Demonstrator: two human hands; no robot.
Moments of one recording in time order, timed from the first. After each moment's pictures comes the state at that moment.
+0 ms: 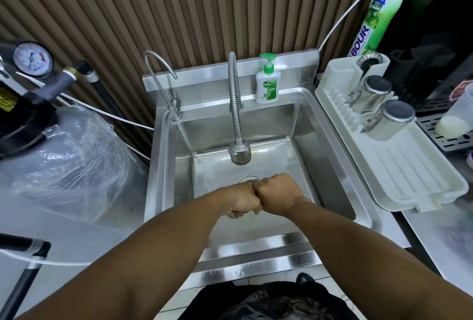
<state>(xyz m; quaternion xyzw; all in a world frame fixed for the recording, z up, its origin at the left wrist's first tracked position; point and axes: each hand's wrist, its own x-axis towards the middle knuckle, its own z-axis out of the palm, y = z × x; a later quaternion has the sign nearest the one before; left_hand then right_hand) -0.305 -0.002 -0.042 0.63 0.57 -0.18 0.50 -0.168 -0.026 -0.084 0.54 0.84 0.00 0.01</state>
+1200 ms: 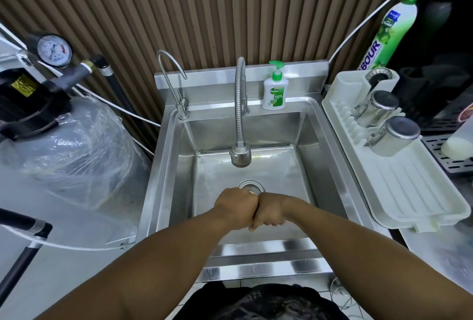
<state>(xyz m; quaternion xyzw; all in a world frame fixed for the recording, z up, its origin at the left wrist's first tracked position) -0.301 -0.030 -0.048 0.86 0.46 -0.19 0.11 -0.172 -0.022 -0.063 0.58 0.62 -0.51 0.16</state>
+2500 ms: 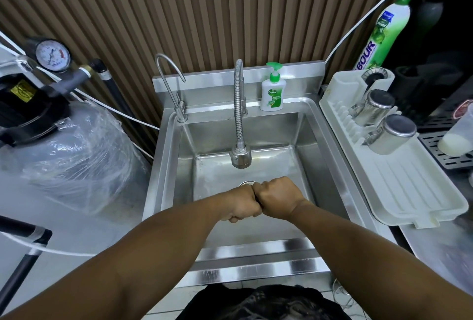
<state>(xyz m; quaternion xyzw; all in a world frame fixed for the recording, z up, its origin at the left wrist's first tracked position) -0.299 -0.014 -0.034 0.60 0.58 -0.10 0.54 -0.156 -0.022 -0.082 0.50 0.86 0.02 -0.05</state>
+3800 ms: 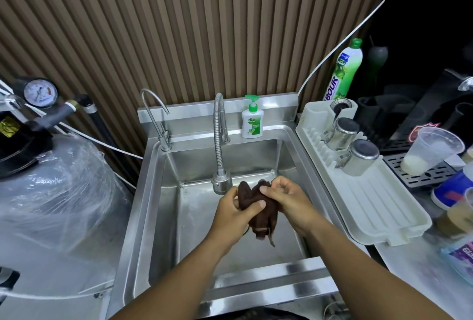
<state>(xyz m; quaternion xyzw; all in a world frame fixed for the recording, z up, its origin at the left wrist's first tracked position) -0.273 -0.041 -0.021 0.49 0.50 0.39 0.60 -0.105 -0.042 -0.010 0.51 0.37 -0.61 -0.49</state>
